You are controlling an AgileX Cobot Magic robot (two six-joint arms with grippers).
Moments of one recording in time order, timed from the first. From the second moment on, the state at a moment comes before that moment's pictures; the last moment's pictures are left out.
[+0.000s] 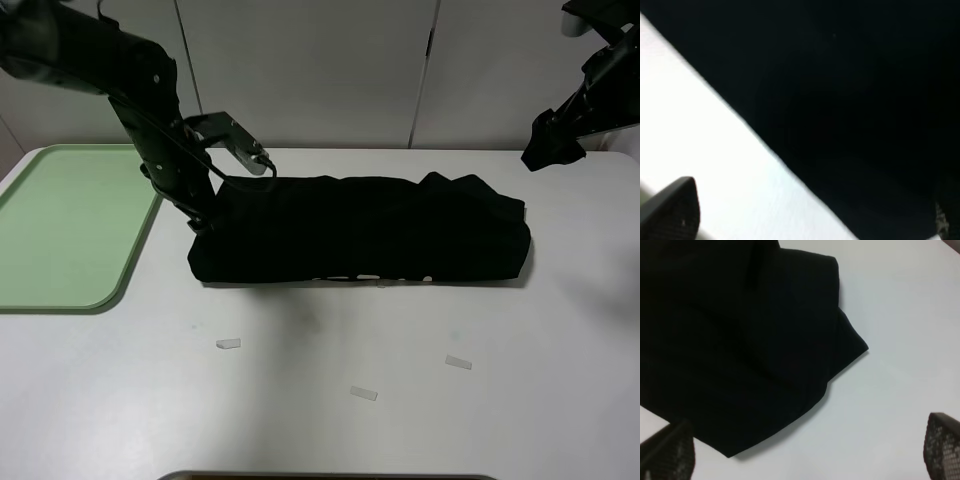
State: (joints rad) left arm -0.39 1.98 -1.32 0.16 0.63 0.35; right arm 0.04 1.55 -1.16 0.03 0.75 -0.51
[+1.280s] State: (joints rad) left arm -0.39 1.00 -1.24 0.03 1.11 0.14; right arm 0.04 1.55 -1.16 0.24 0.94 -0.32
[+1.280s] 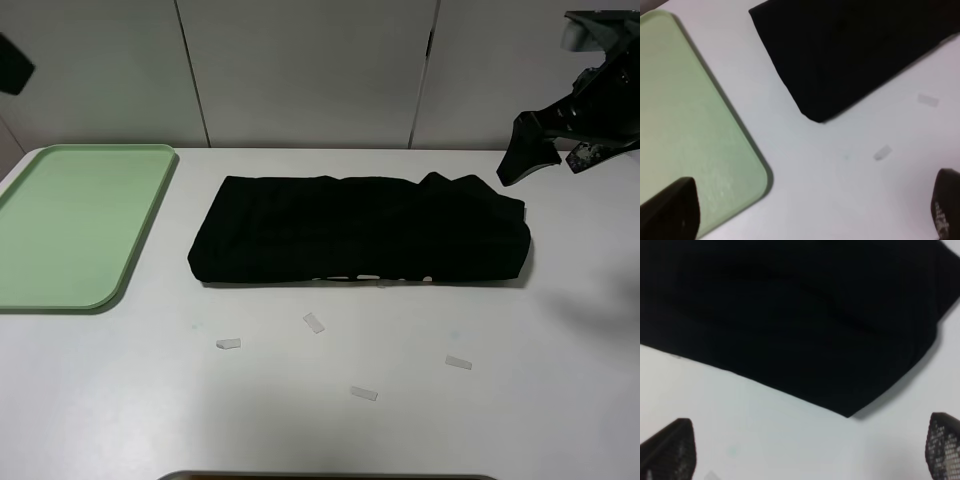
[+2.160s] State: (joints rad) left arm -0.39 0.15 -0.73 0.03 1.13 0.06; right arm 0.04 1.54 -1.16 0.24 0.96 -0.24
